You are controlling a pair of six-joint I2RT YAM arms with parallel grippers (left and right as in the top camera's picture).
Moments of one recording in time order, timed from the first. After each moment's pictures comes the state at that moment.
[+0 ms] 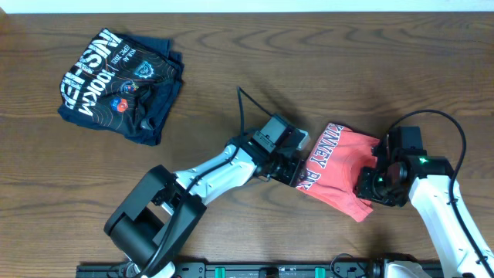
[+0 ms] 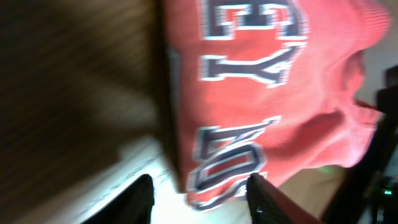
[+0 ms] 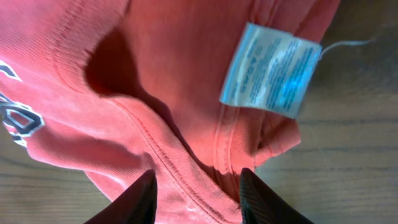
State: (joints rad) left arm -0.76 1.82 1.02 -0.29 0.49 -0.35; right arm -0.03 1.25 0.71 -0.95 -0.17 0.24
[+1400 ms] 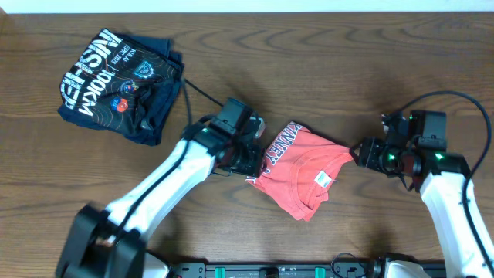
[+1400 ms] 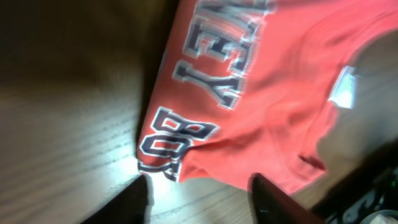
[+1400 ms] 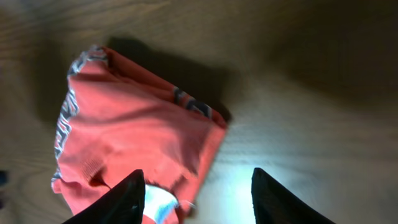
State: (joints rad) left arm -0.55 1.53 1.03 -0.72 0.37 -0.31; right arm -0.11 1.27 0.78 -0.69 -0.40 0.21
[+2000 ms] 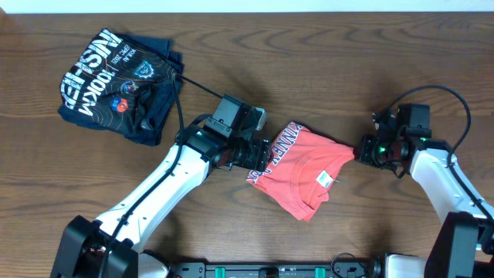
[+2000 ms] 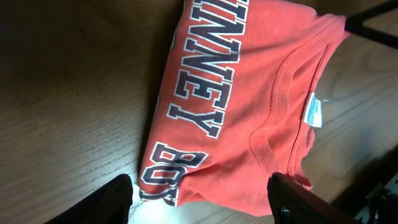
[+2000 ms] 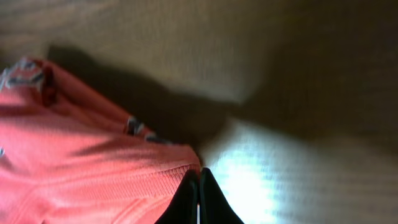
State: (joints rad) left arm -0.55 1.51 1.03 -0.63 0.36 -0.30; right arm -0.11 1.51 0.77 -0.51 -0.36 0.19
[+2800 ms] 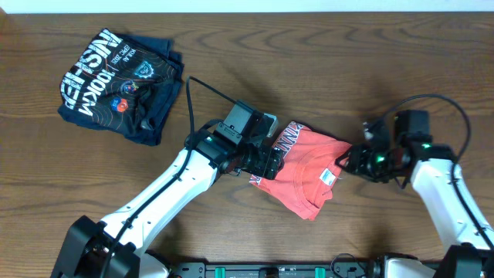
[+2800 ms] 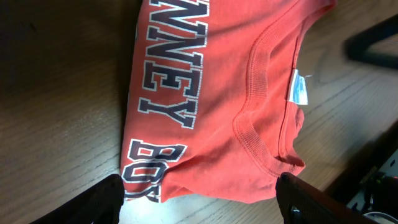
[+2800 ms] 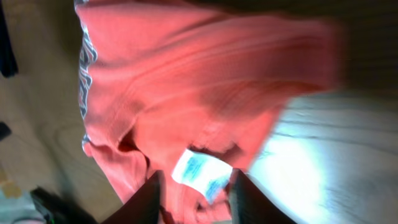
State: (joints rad) left arm -0.63 1.51 1.03 -0.62 0.36 -0.30; right arm -0.04 1.38 0.75 -0.71 -0.56 0.21
